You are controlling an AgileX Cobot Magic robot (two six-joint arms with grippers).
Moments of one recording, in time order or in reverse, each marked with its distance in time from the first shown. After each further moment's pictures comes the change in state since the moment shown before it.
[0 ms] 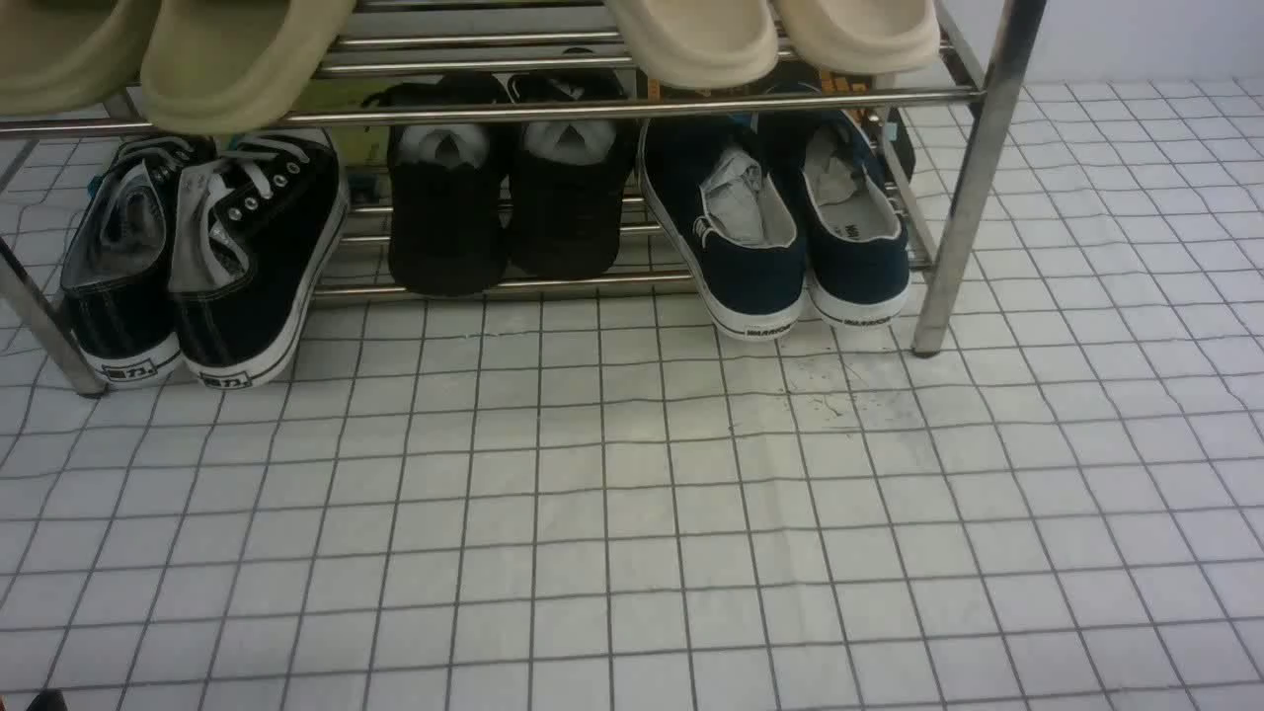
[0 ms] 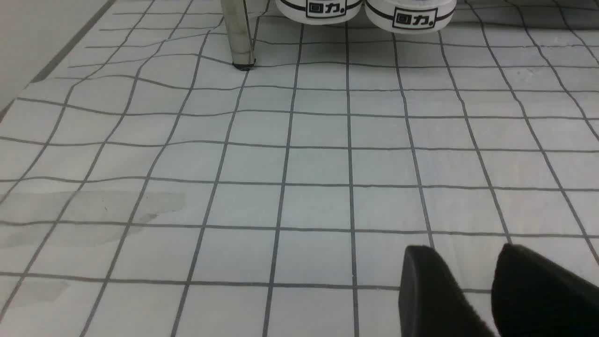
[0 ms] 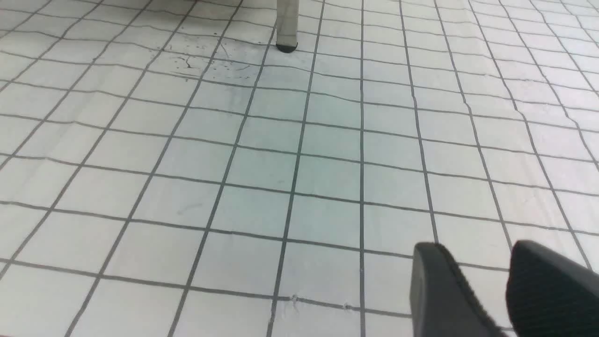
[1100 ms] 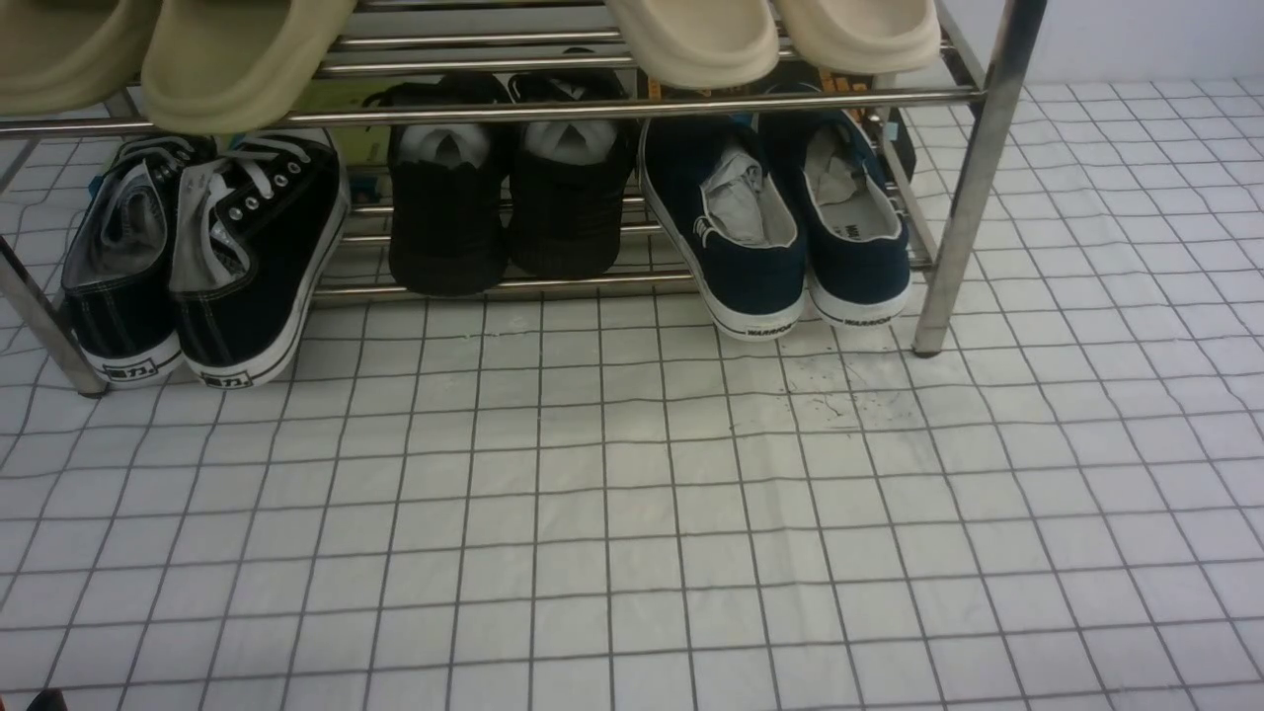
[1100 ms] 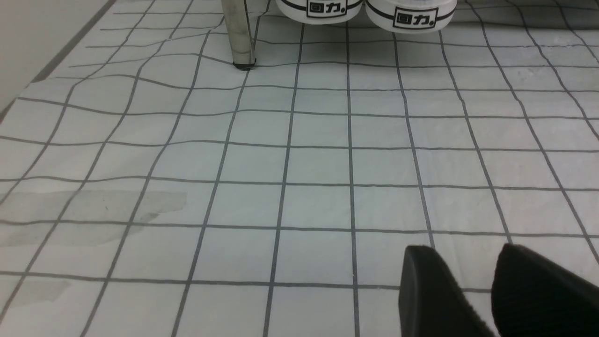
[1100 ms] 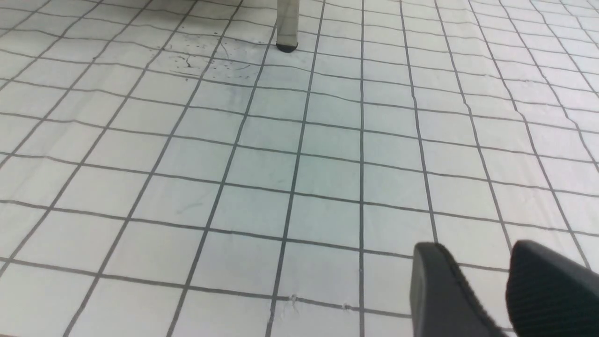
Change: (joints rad) right arm 0.000 0.000 0.000 -0.013 0.000 0.000; left arm 0.000 0.000 0.000 0.000 0.000 0.000
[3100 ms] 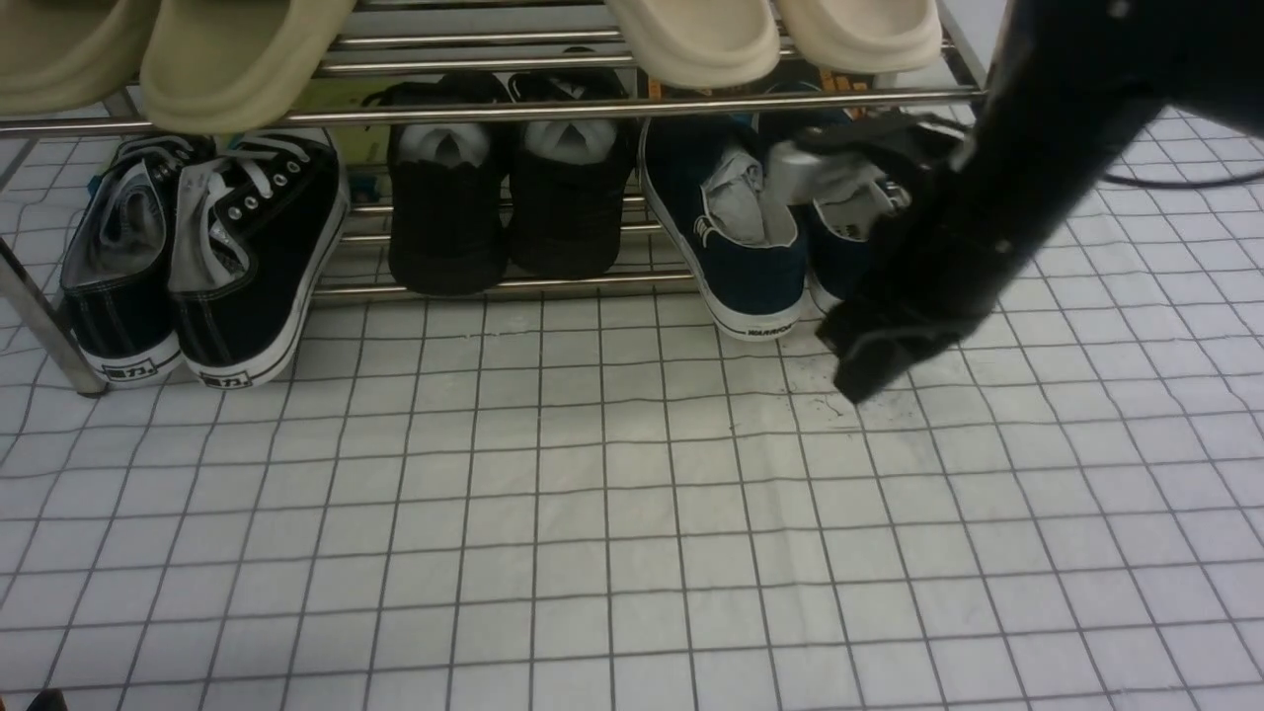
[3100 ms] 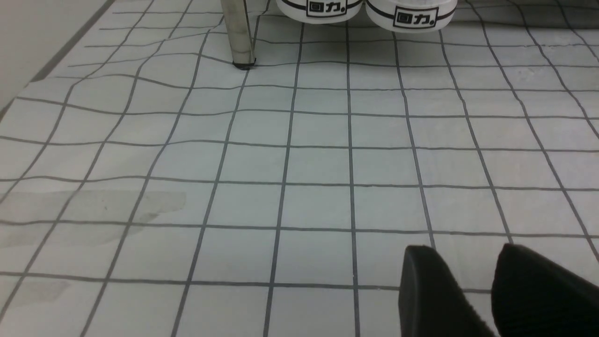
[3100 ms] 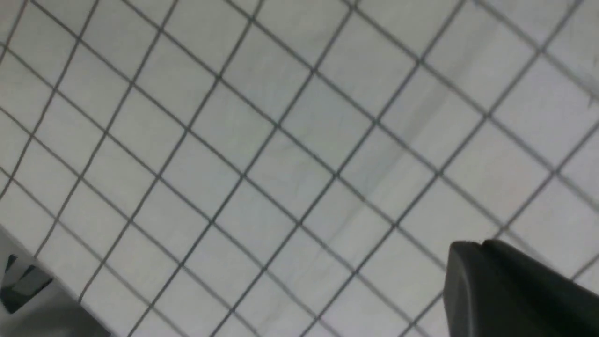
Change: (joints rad) right arm 0.346 1.874 -1.707 0.306 0.827 -0.212; left arm 0.000 0.000 0.000 0.000 0.000 0.000
